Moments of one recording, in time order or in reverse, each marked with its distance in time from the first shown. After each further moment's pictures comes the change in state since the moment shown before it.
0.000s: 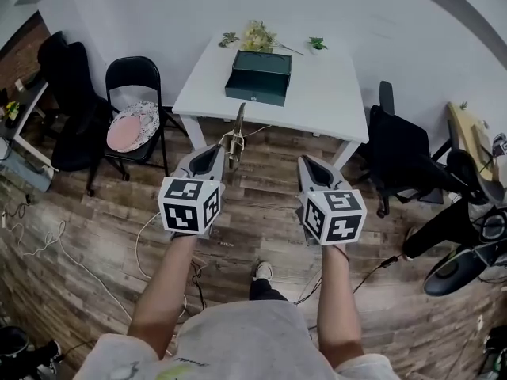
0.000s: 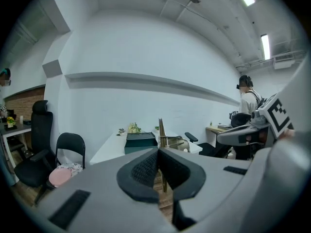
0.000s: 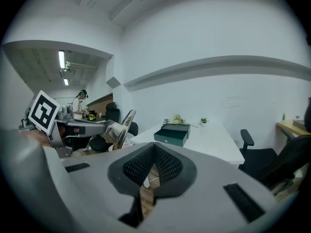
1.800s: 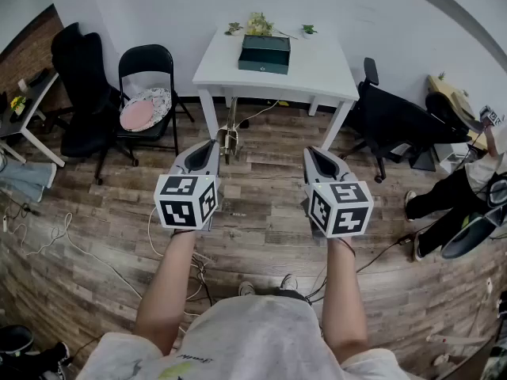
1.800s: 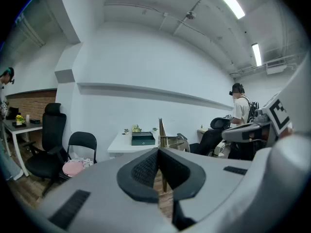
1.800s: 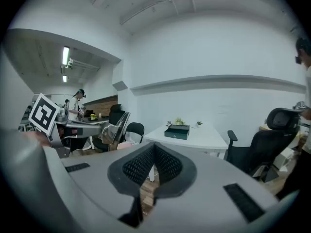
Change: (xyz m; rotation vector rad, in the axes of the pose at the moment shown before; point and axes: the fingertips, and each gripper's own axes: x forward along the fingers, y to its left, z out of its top) left arm -0.238 -0.006 -0.046 -0.011 -0.053 -0.035; right arm -0.183 0.166 -0.032 -0.032 -0.046 -0.099
